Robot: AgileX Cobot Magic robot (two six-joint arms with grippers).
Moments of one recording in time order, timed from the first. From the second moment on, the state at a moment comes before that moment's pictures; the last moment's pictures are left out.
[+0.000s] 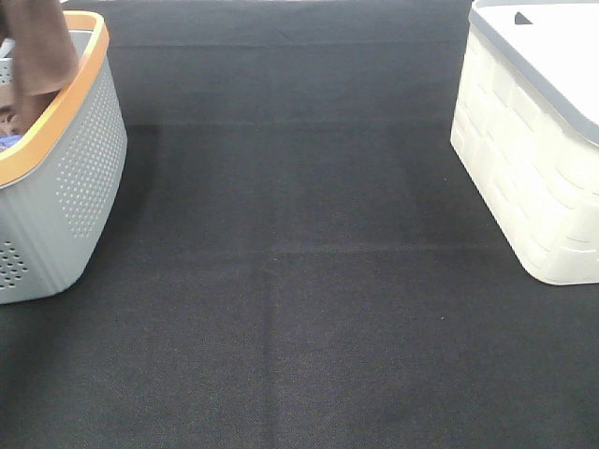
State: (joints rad) left arm 0.05 1.50 -1.77 -1.00 0.68 0.40; right arm 0.03 0.29 -0.51 0.51 0.85 -0.30
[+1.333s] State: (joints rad) left arm -0.60 1.70 -1.77 -0.86 0.22 0.50; right arm 0.66 1.22 -0.79 0.78 0.13 -1.03
